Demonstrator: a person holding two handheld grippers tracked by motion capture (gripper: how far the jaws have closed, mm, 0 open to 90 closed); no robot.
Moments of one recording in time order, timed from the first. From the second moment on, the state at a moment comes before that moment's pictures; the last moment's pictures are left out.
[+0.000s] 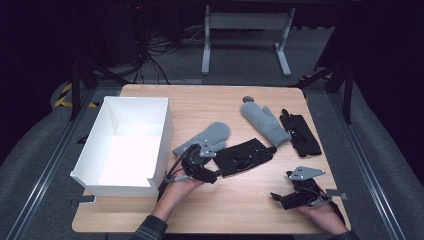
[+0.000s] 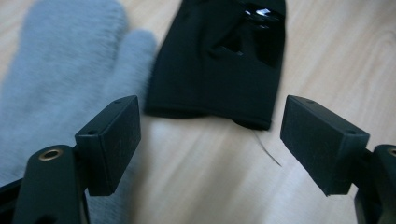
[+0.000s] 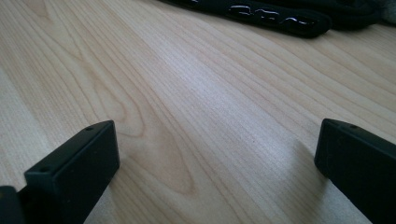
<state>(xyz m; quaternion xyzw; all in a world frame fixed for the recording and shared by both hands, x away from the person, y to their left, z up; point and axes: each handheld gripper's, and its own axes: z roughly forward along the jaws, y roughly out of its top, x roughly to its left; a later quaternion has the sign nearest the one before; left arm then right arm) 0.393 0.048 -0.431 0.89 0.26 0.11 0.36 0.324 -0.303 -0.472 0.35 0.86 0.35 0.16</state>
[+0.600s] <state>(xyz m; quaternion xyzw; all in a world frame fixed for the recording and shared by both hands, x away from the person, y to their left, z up) 0.452 0.052 -0.416 0.86 0.32 0.16 0.35 0.324 -0.303 -0.472 0.35 0.86 0.35 0.16</state>
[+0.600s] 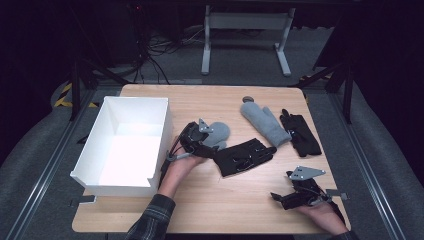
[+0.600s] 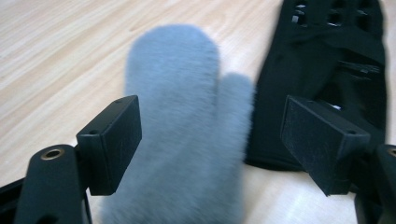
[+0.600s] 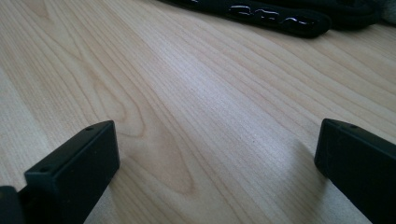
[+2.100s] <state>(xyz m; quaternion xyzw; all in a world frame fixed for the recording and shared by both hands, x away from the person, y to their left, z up) 0.394 0.032 -0.378 0.88 0.30 0.06 0.36 0.324 -0.303 -0.472 0.35 0.86 0.35 0.16</state>
